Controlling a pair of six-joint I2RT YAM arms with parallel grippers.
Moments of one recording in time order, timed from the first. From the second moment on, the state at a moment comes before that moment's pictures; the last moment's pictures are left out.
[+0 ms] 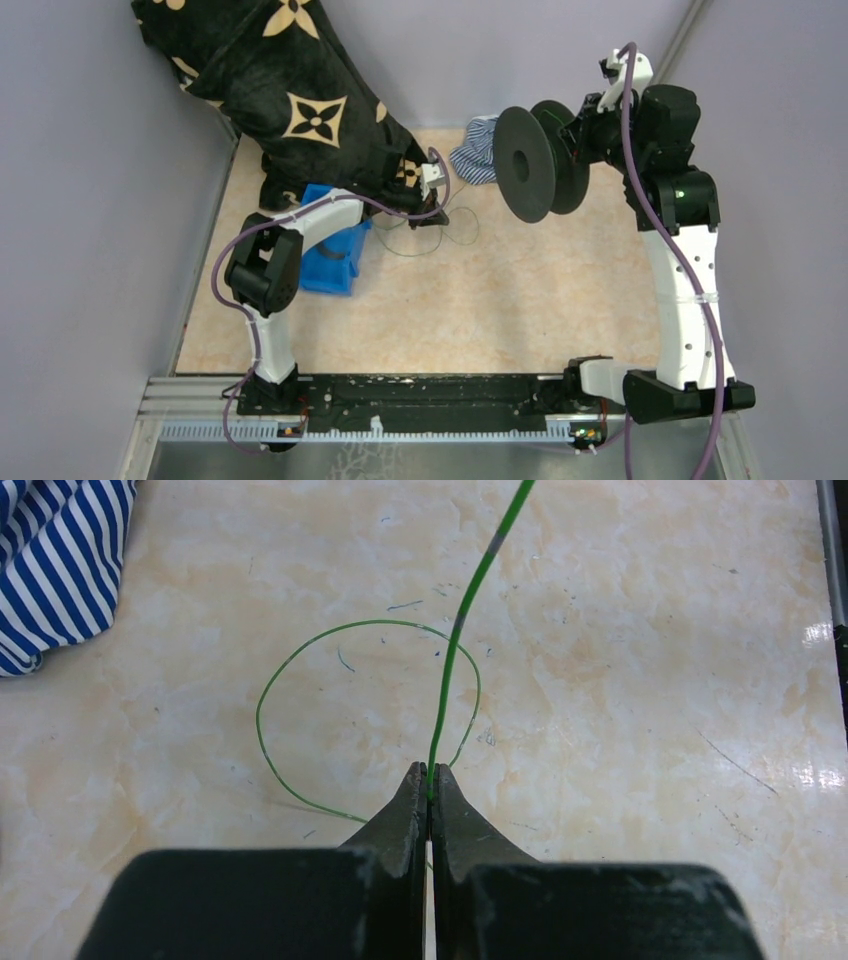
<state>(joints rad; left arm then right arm) -0.52 1.95 1.39 -0.11 0.85 0.41 0.10 1.21 1.71 -0.77 -0.25 0.03</state>
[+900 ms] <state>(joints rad) -0.77 1.94 1.41 -0.25 0.63 0.57 0.10 1.29 1.65 -0.60 -0.12 0.20</state>
